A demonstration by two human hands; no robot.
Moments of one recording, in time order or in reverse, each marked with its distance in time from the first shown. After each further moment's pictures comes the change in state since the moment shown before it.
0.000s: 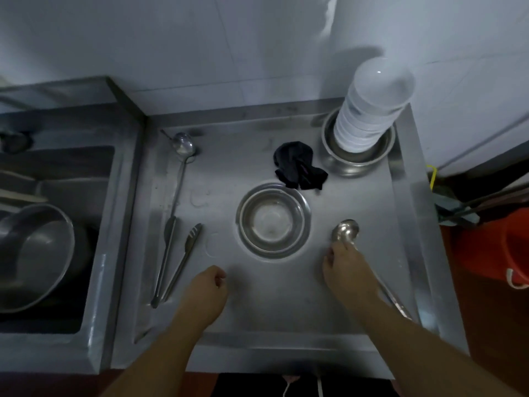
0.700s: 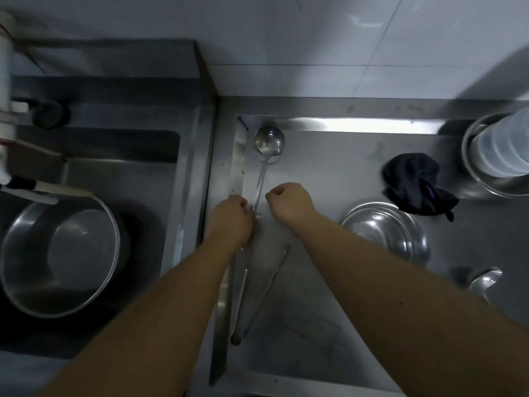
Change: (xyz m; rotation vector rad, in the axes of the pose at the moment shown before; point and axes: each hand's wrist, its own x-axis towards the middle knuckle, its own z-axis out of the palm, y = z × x) left_hand 0.229 -0.045 -0.157 -0.009 0.116 0.099; right_hand 0.172 -0.363 0.104 0.443 -0.349 0.070
